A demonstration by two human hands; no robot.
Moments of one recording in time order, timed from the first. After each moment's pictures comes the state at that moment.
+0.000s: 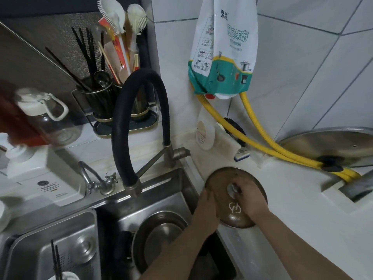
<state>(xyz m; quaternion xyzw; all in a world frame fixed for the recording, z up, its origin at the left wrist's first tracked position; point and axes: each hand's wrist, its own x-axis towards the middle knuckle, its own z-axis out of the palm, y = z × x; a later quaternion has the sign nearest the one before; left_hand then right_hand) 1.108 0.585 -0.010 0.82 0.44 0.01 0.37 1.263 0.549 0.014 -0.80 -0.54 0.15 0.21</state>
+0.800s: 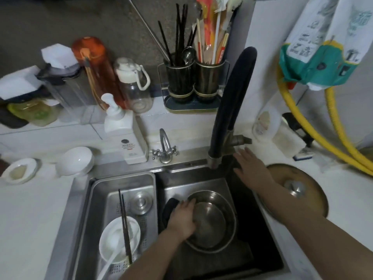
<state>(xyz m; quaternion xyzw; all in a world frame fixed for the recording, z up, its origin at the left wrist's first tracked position) 0.897 0.591 -0.057 0.78 0.55 -0.06 0.30 1.144 0.640 0.037 -0.69 -0.72 0.07 0.00</state>
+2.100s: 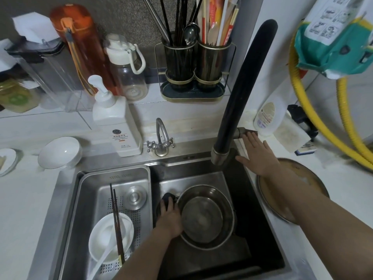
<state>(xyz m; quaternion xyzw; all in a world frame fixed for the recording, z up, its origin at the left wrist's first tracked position) 0.862 0.607 -0.180 0.75 0.57 -0.19 0.29 1.161 0.670 0.037 -0.73 -0.67 0.11 -0.07</state>
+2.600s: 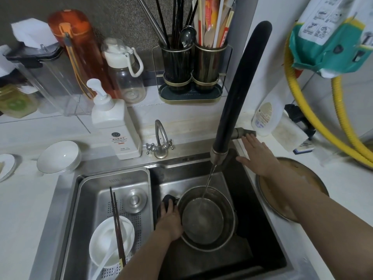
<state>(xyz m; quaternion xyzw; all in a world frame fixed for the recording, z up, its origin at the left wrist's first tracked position) 0.860 0.607 -0.171 0.76 0.56 -0.19 0.28 1.163 0.667 0.037 -0.73 -0.67 0.12 -0.06</state>
